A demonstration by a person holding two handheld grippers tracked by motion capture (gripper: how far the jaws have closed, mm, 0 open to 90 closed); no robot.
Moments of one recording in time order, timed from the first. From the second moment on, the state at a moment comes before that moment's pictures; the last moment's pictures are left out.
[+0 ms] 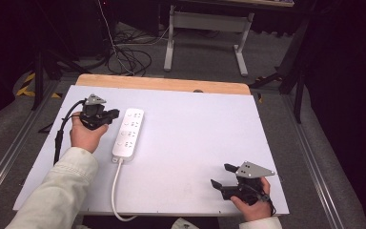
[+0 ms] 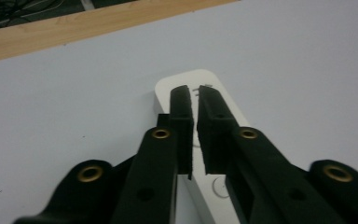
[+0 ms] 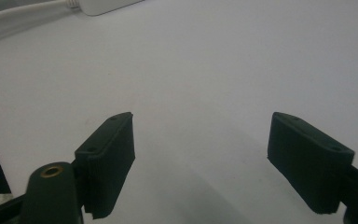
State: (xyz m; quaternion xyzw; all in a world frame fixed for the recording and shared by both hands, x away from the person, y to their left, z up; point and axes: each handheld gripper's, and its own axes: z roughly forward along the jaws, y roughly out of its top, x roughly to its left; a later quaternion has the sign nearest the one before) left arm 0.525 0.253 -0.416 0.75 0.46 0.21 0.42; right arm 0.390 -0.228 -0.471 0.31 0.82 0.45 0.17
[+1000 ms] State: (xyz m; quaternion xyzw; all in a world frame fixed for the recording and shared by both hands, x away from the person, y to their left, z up) left arm 0.458 0.273 -0.365 0.74 0.41 0.16 0.51; right arm 0.389 -0.229 -0.470 0.31 0.81 0.46 0.17
